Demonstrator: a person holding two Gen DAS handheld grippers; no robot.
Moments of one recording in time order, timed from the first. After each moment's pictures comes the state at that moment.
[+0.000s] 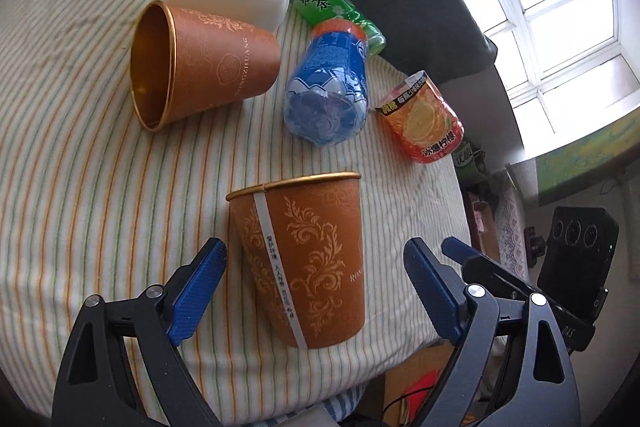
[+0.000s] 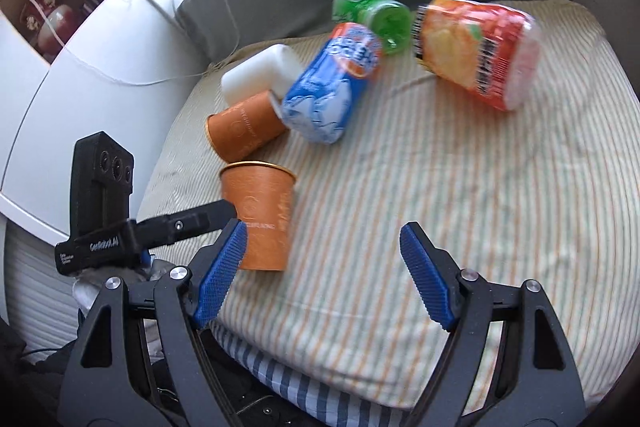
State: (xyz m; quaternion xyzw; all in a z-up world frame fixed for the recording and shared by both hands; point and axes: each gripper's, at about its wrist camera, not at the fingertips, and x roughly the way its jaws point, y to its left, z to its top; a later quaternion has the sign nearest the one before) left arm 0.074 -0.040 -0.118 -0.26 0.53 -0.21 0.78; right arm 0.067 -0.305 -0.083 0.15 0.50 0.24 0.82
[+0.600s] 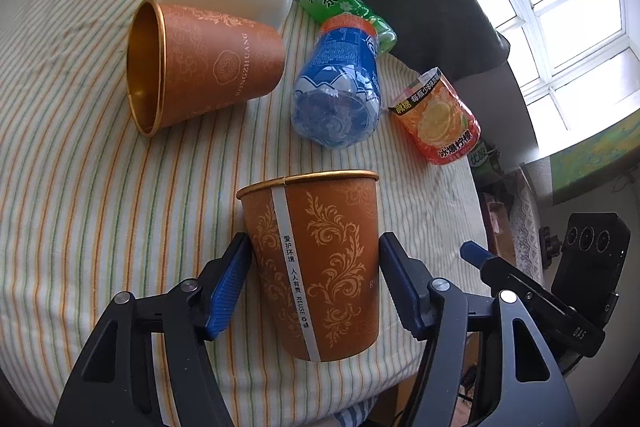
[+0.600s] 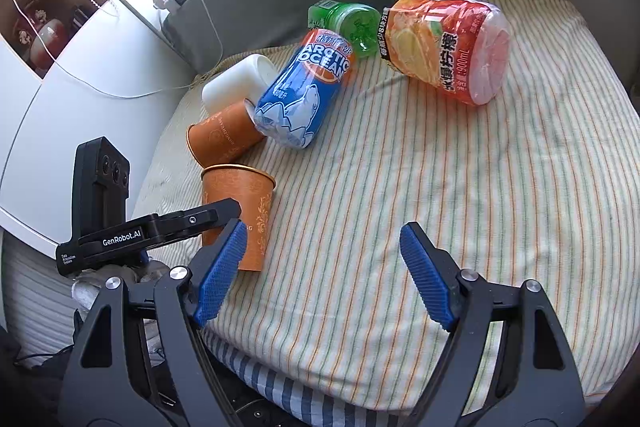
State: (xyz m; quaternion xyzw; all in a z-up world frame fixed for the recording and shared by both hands) left arm 0.078 -0.051 -0.124 -0.24 0.52 -0.19 0.80; right arm 0.062 -0.324 -0.089 0.16 0.49 0.22 0.83
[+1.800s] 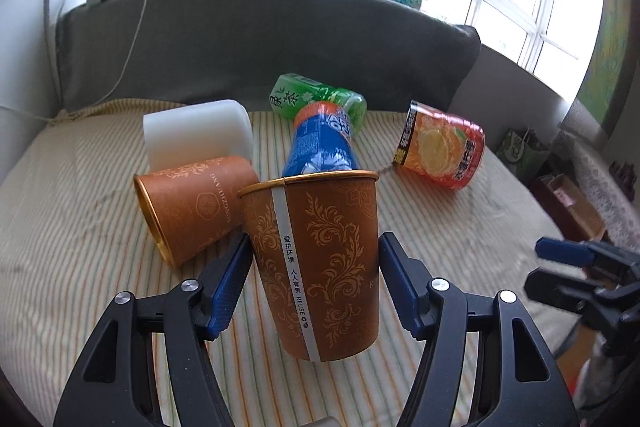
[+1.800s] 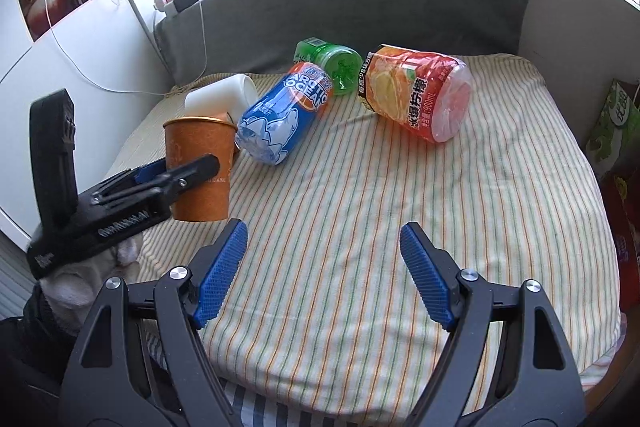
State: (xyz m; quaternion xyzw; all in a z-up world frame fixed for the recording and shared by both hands) left arm 0.065 -0.095 -0.100 -0.02 0.36 -0.14 0.92; right arm 0.025 -0.316 -0.077 0.07 0.41 0.16 0.90
